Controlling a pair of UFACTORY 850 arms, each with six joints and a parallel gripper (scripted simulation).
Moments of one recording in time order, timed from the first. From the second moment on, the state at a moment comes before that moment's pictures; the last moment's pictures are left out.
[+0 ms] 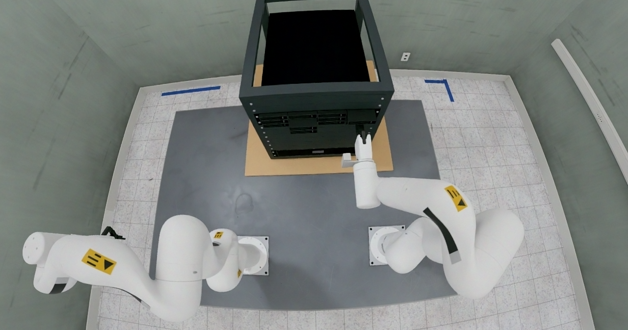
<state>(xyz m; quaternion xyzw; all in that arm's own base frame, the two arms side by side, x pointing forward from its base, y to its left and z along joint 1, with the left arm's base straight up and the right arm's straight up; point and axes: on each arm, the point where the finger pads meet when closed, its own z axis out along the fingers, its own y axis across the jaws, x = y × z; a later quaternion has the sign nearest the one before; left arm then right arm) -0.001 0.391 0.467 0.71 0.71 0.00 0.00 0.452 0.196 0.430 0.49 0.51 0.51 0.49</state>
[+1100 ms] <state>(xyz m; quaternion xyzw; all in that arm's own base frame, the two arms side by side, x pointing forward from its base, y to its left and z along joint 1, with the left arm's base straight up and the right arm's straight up) -0.001 0.391 0.467 0.71 0.71 0.00 0.00 0.453 0.196 0.430 0.49 0.51 0.51 0.49</state>
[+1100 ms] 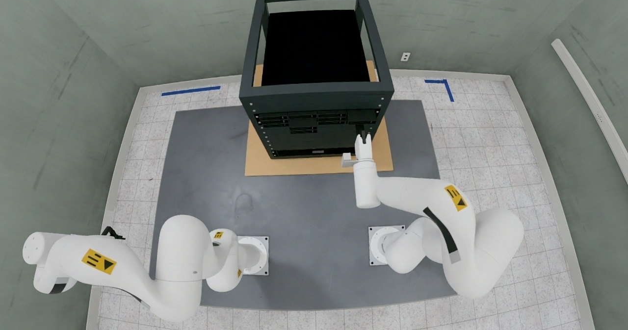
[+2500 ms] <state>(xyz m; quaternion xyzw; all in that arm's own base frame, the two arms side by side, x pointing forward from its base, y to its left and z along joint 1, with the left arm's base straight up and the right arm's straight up) -0.001 0.391 0.467 0.71 0.71 0.00 0.00 0.360 0.192 0.430 0.49 0.51 0.51 0.49</state>
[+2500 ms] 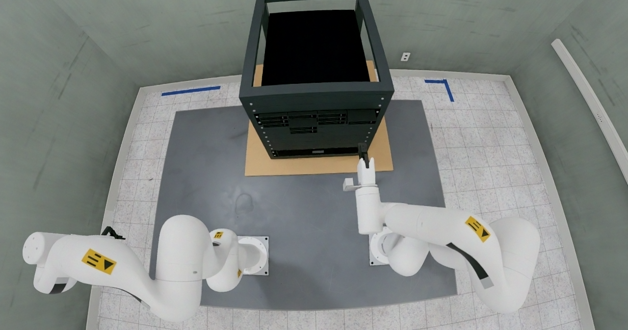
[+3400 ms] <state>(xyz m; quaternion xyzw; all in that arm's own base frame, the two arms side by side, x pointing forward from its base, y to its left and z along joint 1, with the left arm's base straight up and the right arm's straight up) -0.001 0.391 0.467 0.71 0.71 0.00 0.00 0.358 0.234 0.429 0.49 0.51 0.51 0.49</state>
